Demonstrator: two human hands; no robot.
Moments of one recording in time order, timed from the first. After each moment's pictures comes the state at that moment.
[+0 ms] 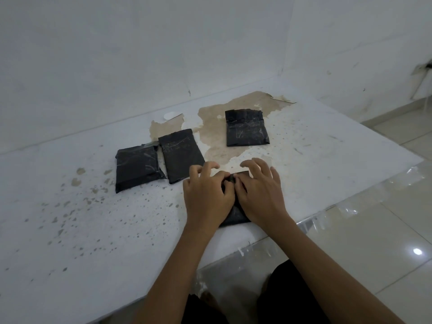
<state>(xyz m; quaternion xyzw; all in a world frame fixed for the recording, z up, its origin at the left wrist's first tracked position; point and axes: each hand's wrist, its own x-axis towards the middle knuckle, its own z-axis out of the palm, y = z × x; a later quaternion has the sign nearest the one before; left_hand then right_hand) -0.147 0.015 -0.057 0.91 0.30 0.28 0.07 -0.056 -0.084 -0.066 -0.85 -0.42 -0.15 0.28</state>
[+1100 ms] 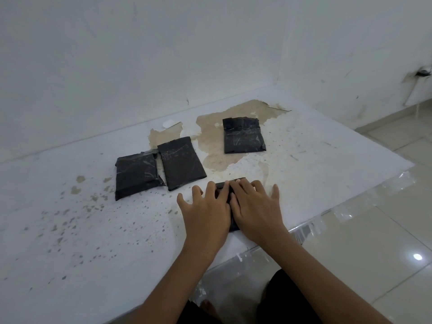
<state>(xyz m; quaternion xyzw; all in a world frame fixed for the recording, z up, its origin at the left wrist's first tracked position) -0.169 -0.003 -0.063 0.93 0.28 0.21 -0.11 -0.079 -0.093 -0.066 -0.89 -0.41 -0.09 0.20</state>
